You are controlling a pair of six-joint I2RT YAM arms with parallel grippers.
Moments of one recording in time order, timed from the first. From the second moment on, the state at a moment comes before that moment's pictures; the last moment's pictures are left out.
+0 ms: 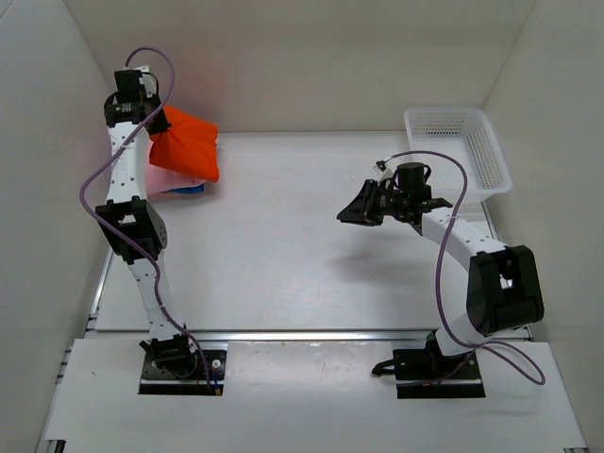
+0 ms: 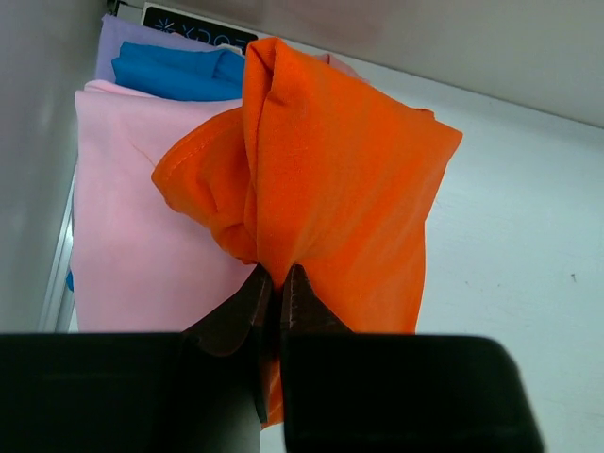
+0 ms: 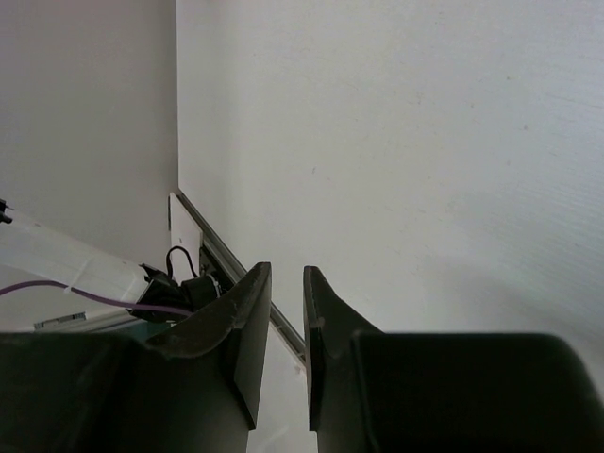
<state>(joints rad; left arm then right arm) 0.16 2.22 2.40 -0.83 0.01 -0.11 0.23 1.52 0.98 -0.11 -0.78 0.68</state>
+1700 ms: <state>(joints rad) 0.00 1.64 1.70 -0.66 0.13 -0.31 0.18 1.28 0.83 -0.40 -0.50 0.49</state>
